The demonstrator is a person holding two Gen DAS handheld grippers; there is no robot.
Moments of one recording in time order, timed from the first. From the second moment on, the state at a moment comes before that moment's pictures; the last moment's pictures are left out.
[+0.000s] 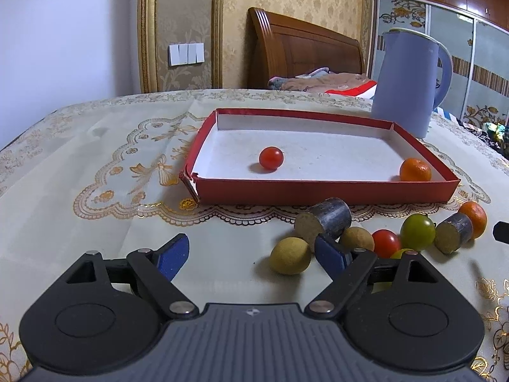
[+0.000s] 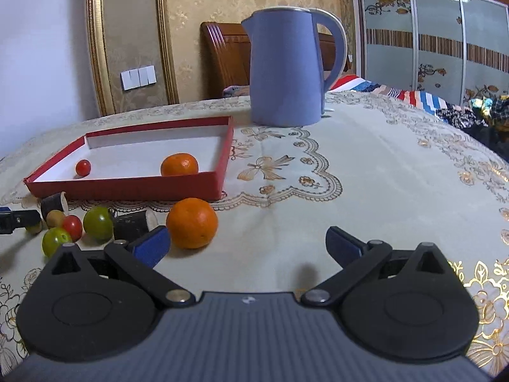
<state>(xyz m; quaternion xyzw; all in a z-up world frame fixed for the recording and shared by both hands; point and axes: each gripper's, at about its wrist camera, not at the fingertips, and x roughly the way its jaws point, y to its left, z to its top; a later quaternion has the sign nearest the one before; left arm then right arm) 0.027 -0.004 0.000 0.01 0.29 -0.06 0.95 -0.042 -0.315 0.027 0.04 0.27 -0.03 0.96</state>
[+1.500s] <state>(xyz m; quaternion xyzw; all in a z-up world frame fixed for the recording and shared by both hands) 0.028 -0.006 -0.002 0.01 0.30 -0.07 0.95 0.009 -0.284 0.020 0.00 0.31 0.04 0.95</state>
